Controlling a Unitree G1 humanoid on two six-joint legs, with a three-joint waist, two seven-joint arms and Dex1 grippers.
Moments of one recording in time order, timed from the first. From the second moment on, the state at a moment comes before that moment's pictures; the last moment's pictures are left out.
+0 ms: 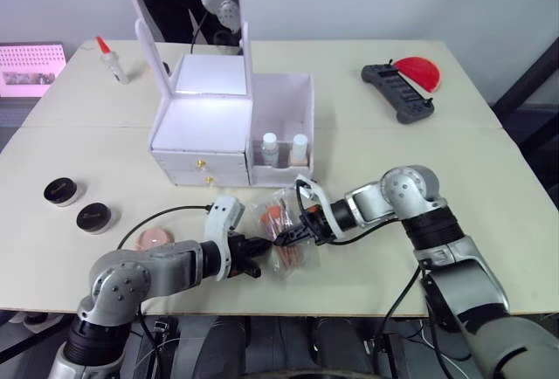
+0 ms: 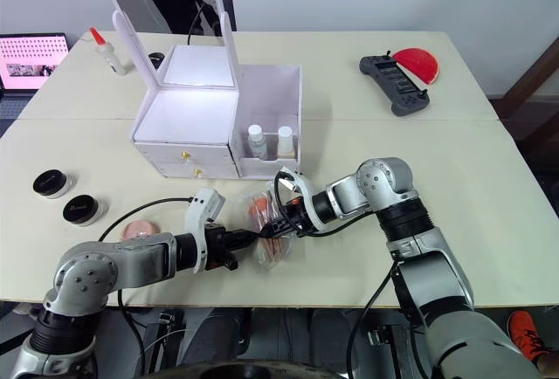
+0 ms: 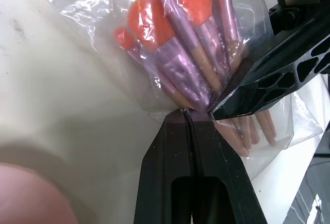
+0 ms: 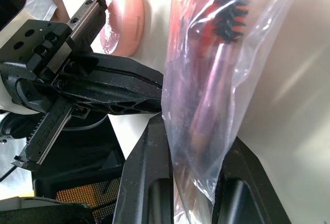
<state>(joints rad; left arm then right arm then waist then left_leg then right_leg) -0.12 0.47 -0.03 -0.49 -1.27 1.23 0.11 -0.73 -0.40 0.22 0.22 1.00 1.59 0.51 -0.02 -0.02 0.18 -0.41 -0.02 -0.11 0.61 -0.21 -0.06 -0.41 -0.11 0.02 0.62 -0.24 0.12</state>
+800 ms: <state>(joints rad) 0.18 0.79 0.53 -0.89 -1.39 0.84 -0.52 -0.92 -0.52 0.00 -0.13 0.90 0.99 0.92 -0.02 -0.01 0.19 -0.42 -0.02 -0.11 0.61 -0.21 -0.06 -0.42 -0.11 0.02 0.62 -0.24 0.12</state>
